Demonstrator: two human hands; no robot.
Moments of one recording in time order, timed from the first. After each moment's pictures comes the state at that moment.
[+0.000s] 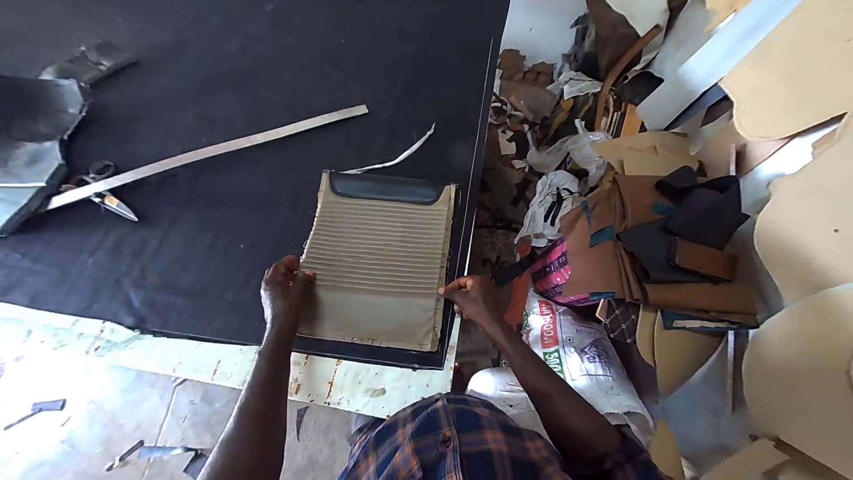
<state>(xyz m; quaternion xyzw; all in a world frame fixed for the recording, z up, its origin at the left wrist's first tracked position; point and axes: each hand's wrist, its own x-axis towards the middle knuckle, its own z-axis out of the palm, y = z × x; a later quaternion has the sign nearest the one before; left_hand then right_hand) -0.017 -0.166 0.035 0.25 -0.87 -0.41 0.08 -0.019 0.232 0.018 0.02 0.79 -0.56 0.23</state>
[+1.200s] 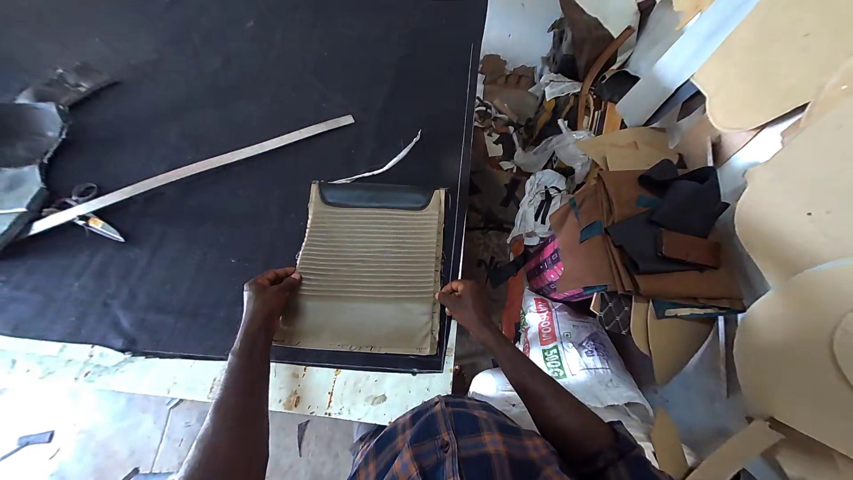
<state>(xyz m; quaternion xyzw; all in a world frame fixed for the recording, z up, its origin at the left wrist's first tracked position) -0.037 -0.183 0.052 0.31 -0.81 -0.49 0.00 -0.039 0.204 0.028 0.08 0.82 -0.52 0.24</state>
